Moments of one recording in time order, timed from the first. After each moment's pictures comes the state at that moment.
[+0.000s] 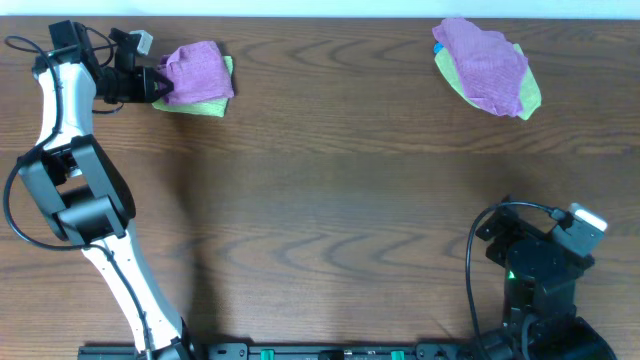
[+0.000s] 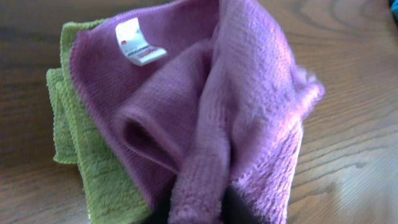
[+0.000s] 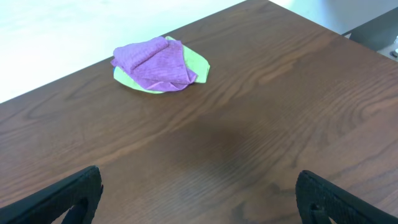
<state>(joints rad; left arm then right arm) 0.35 2.38 2.05 -0.94 0.72 0.42 0.38 0.49 0.71 -0.82 0.71 0.63</state>
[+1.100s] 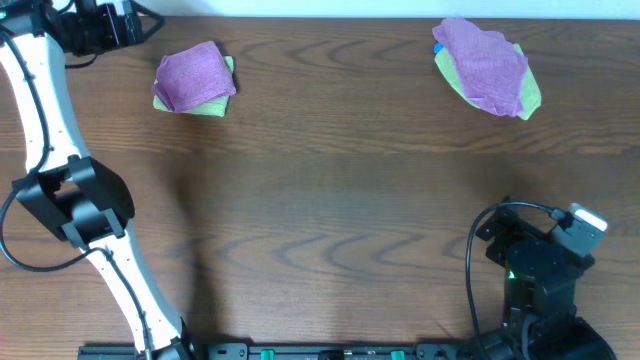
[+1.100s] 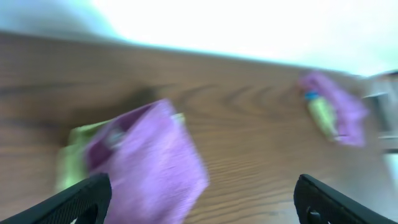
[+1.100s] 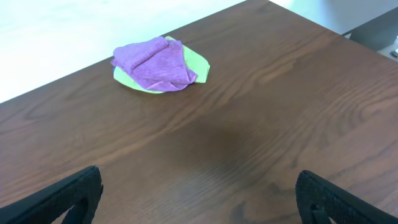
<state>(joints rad) 0.35 2.39 2.53 -1.16 0.89 0.12 0.38 0.49 0.71 -0.82 0.71 0.63</state>
